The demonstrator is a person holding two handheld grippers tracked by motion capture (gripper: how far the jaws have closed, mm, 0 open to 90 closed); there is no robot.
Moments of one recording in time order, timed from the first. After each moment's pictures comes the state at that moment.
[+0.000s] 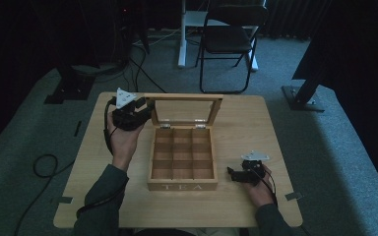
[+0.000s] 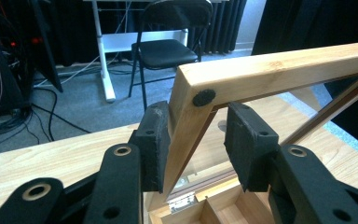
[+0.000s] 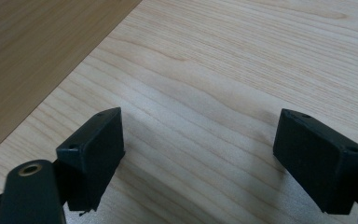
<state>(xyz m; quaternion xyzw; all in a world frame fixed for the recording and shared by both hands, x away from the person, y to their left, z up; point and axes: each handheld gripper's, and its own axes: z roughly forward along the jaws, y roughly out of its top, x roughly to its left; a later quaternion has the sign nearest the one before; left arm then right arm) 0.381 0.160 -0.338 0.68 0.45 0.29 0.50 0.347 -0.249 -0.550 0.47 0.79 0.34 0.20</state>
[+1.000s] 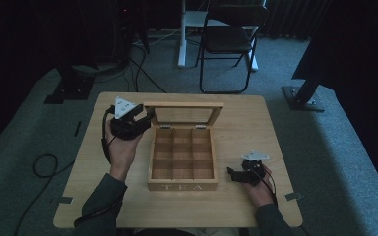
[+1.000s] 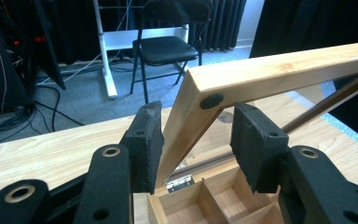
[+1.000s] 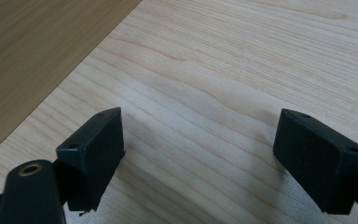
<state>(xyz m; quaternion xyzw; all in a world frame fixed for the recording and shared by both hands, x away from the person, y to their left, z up) 0.358 0.162 -0.346 0.68 0.45 0.29 0.49 0.347 -0.249 -0.550 0.47 0.79 0.34 0.20</state>
